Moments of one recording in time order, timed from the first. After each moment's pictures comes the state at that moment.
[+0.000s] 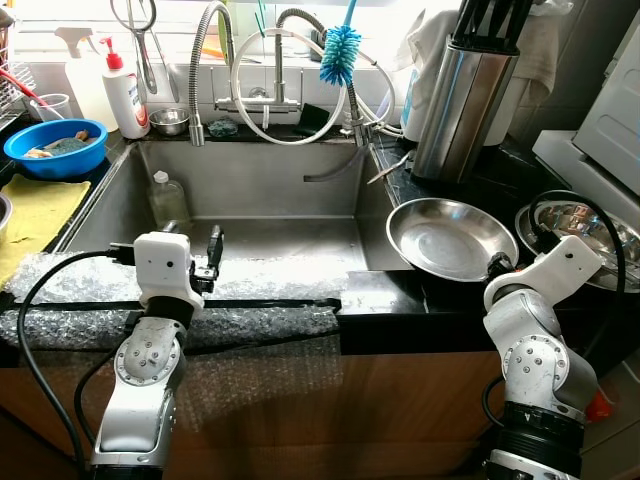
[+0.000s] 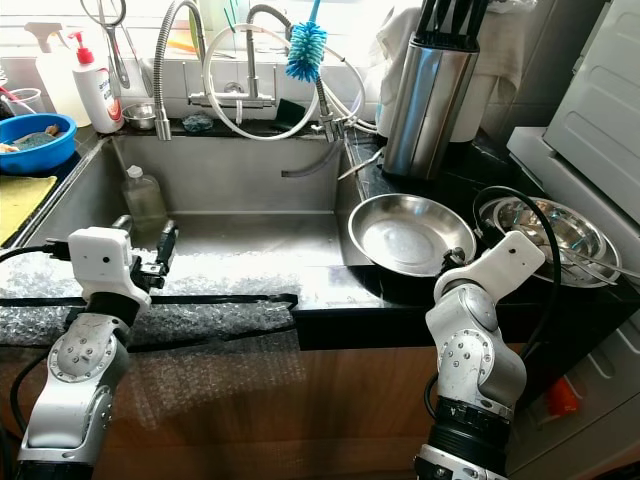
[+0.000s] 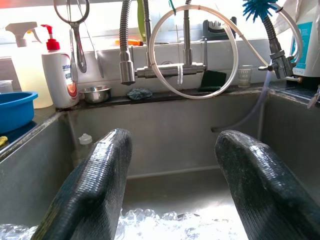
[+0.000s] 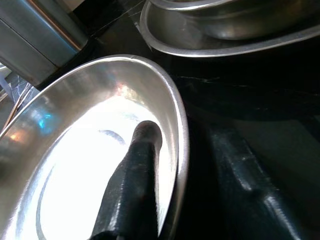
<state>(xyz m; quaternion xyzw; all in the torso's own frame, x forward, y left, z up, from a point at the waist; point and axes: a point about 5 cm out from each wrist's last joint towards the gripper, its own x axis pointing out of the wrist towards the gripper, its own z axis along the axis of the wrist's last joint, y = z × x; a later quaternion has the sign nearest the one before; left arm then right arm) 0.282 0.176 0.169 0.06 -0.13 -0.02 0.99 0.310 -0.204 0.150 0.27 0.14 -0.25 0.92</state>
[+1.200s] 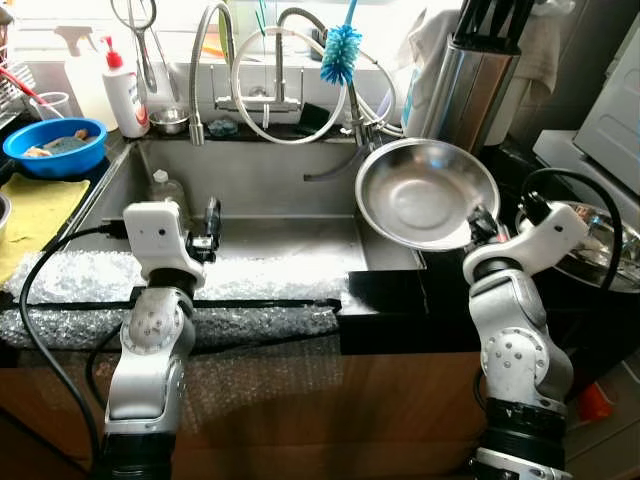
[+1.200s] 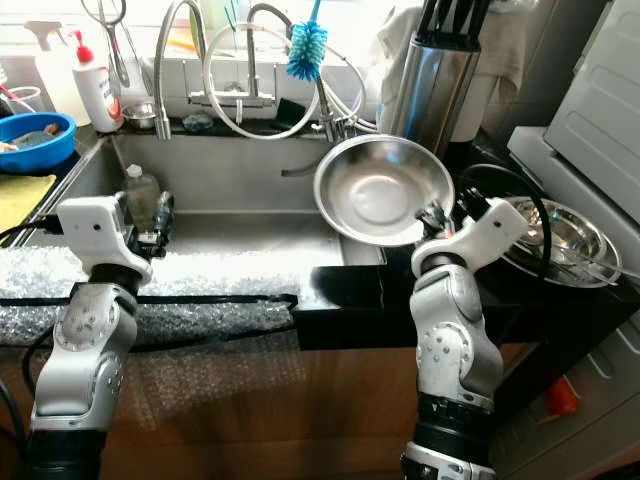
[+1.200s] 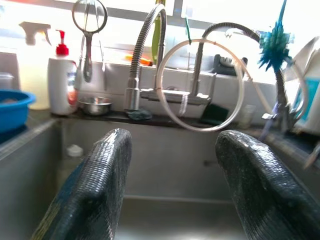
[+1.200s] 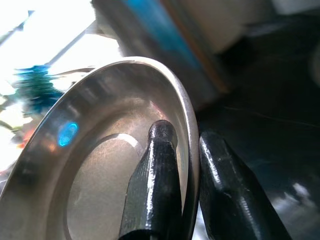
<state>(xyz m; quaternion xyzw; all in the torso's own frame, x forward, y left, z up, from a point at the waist) 0.304 0.171 0.204 -0.04 -0.16 0.01 0.99 0.324 -0.166 0.190 0.31 -0.04 -0.04 0.95</state>
